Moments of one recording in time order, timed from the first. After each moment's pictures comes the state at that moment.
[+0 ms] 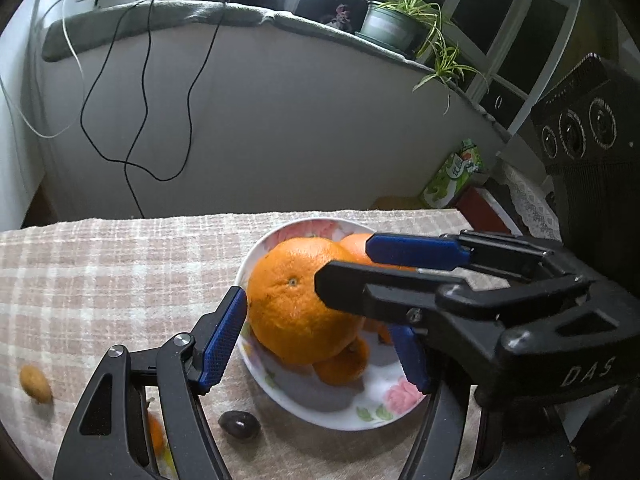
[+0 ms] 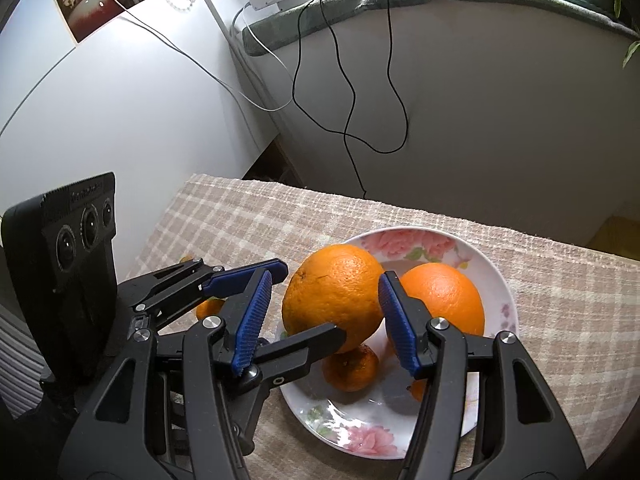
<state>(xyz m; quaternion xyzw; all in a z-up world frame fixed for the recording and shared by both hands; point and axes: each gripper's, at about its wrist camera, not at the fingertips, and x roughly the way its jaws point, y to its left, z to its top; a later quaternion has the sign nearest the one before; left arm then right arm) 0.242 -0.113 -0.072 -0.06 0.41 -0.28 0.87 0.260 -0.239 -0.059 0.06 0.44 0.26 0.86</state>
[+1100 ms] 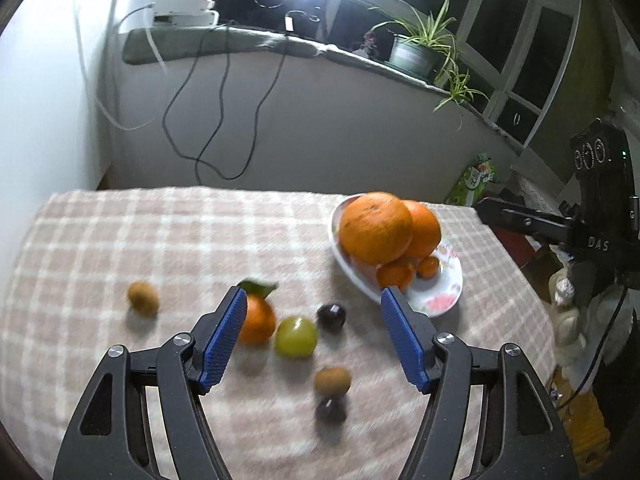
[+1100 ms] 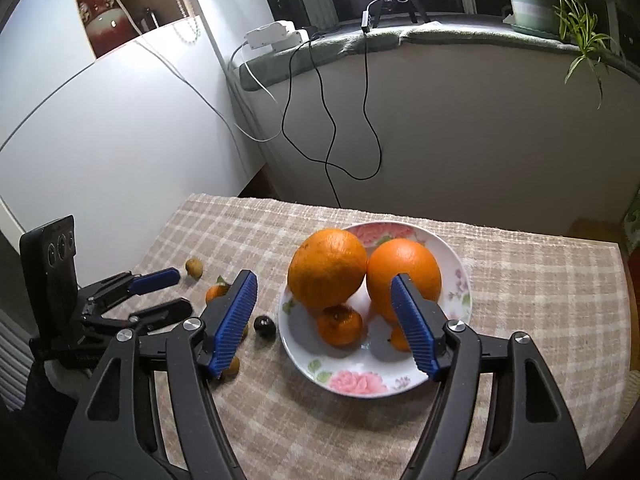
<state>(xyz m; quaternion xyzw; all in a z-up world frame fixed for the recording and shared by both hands) 0.155 -0.003 -0.060 -0.06 0.38 -0.22 0.90 0.186 -0.262 -0.027 0.05 0.38 0.22 0.90</state>
